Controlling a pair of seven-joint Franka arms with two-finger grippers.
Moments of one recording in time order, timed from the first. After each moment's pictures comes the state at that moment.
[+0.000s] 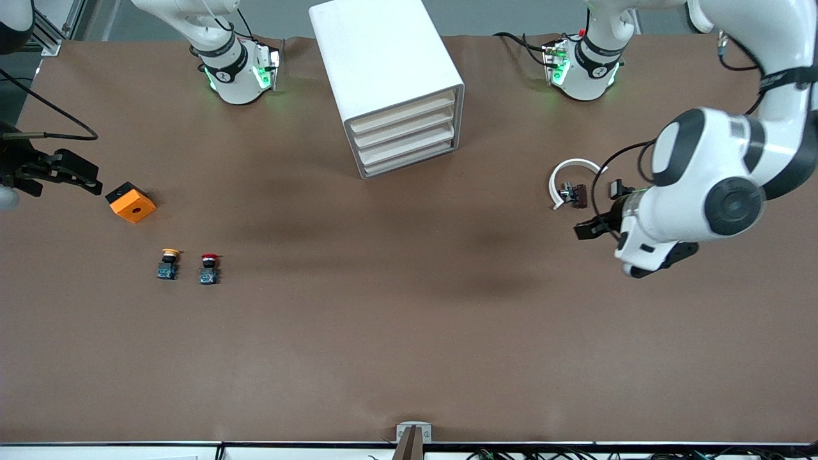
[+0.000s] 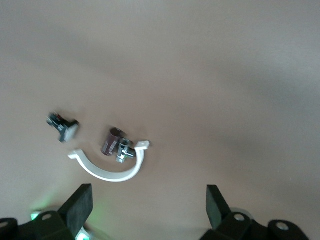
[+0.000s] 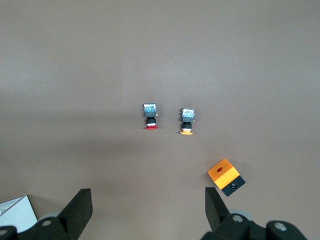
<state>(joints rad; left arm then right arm) -0.09 0.38 -0.18 -1.58 -0.04 1.62 -0.74 -0.05 0.09 0.05 -1.46 -0.04 1.53 -0.03</state>
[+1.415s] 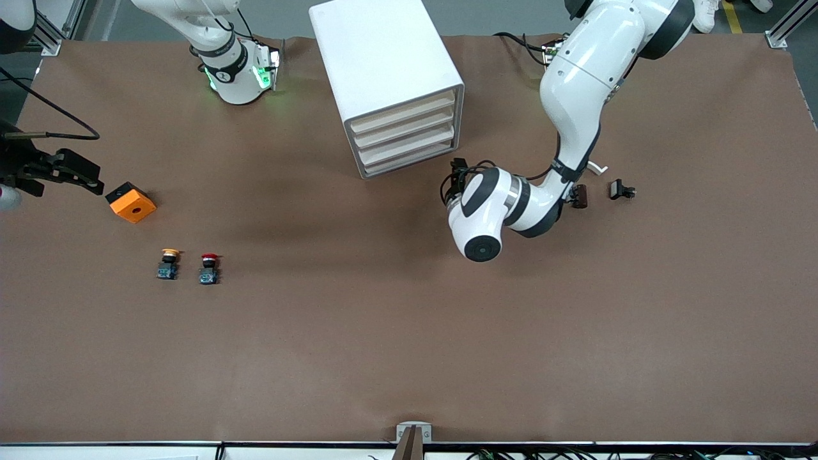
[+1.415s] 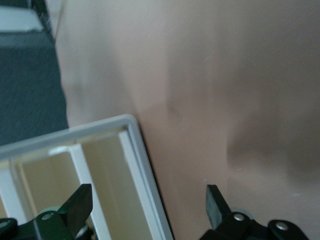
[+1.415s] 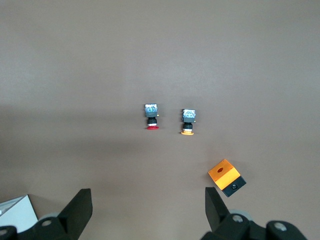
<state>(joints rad) -0.48 0.82 -0.19 -1.49 -0.49 1.62 -2.03 -0.05 0.09 0.06 -1.45 -0.04 1.53 -0.03</state>
